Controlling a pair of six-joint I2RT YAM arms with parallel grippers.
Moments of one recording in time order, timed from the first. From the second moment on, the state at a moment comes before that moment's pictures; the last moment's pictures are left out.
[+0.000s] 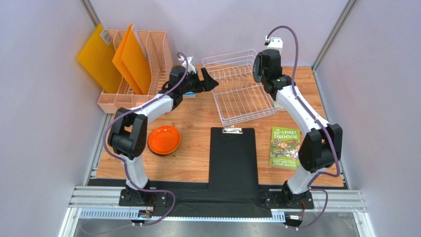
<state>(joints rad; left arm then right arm) -0.39 1.86 1.32 0.26 0.37 -0.56 0.31 1.71 1.56 -0.20 0.49 0.10</state>
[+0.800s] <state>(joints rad) -0.42 1.82 1.16 0.43 0.43 -0.67 0.31 1.48 1.09 0.02 -0.25 0.62</state>
